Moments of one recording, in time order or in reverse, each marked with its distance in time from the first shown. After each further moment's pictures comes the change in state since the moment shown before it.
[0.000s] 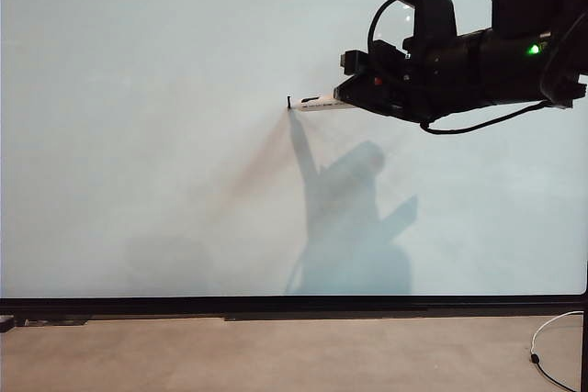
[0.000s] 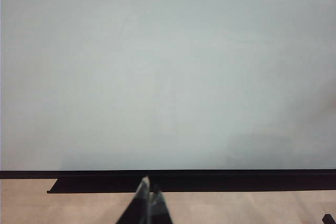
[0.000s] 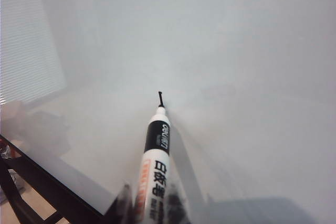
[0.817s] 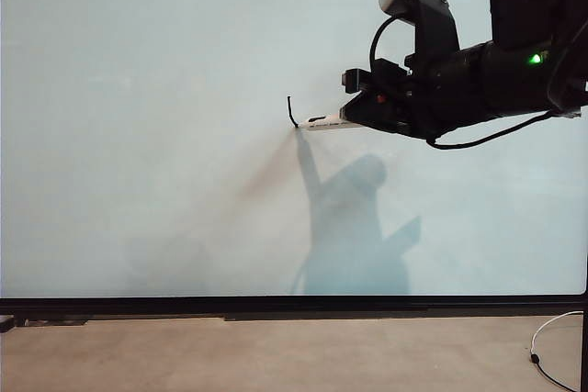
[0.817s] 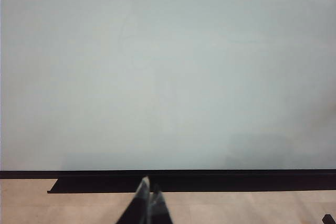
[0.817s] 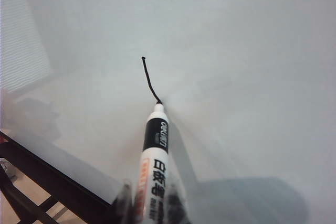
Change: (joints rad) left arm 0.000 0.000 0.000 0.000 0.000 0.000; right arm 0.004 0.000 -0.020 -0.049 0.055 -0.001
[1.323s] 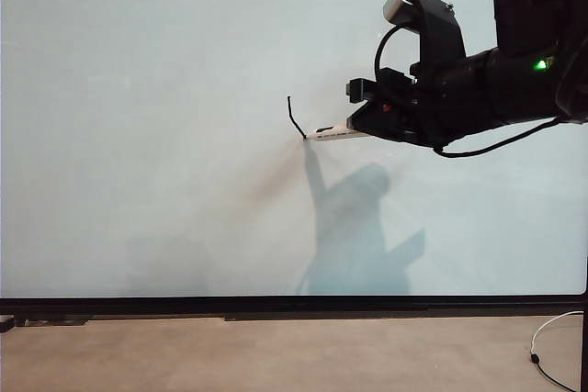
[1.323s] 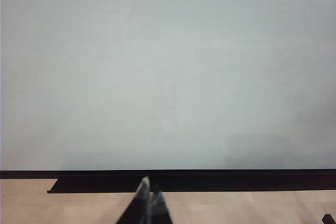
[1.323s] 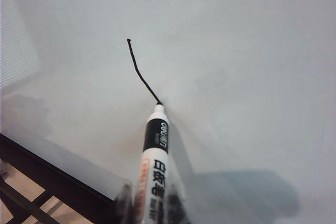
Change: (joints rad) left arm 0.000 0.000 0.000 0.000 0.000 0.000; right arm 0.000 -0.002 -0.023 -0.005 0.033 0.002
